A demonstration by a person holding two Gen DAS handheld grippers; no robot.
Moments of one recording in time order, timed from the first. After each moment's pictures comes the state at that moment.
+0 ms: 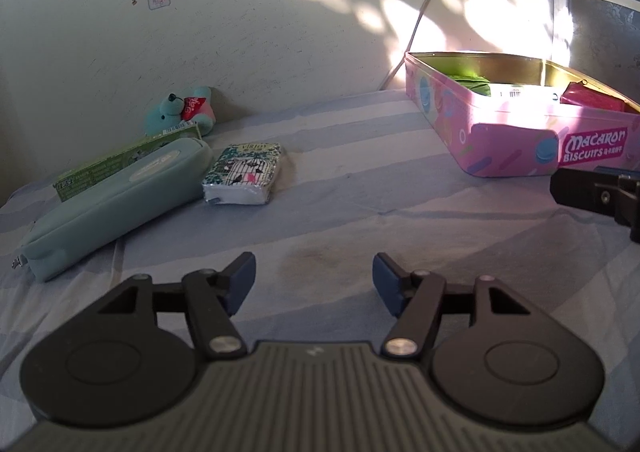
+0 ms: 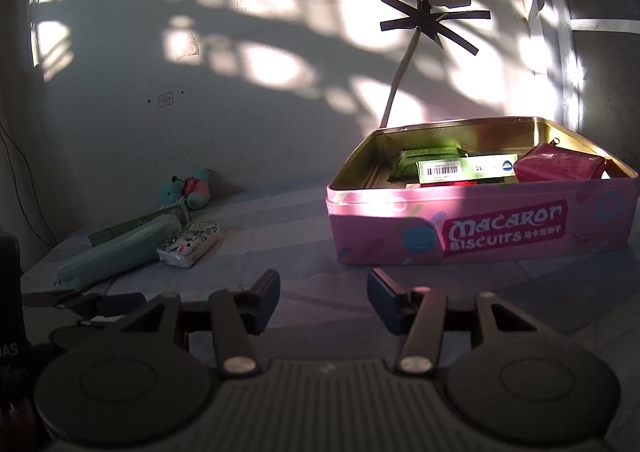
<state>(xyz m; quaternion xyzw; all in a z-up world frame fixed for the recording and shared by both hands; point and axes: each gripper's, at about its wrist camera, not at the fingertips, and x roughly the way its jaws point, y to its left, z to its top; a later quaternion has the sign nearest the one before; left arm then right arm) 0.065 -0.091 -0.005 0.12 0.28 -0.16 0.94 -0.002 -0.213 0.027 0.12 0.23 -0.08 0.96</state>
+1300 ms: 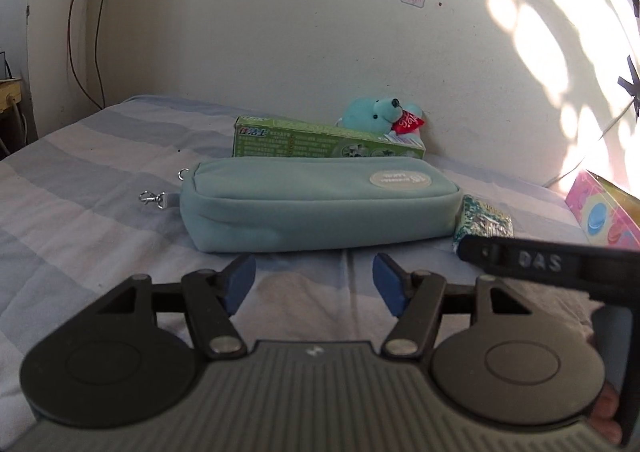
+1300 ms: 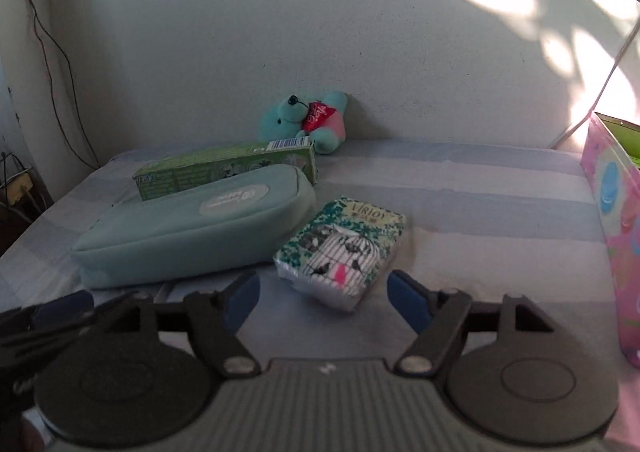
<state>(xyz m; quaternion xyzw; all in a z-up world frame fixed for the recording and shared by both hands) 0.121 0.052 -0.002 -0.07 0.27 0.00 0.96 0.201 -0.088 0.003 0.06 0.33 0.05 0.94</state>
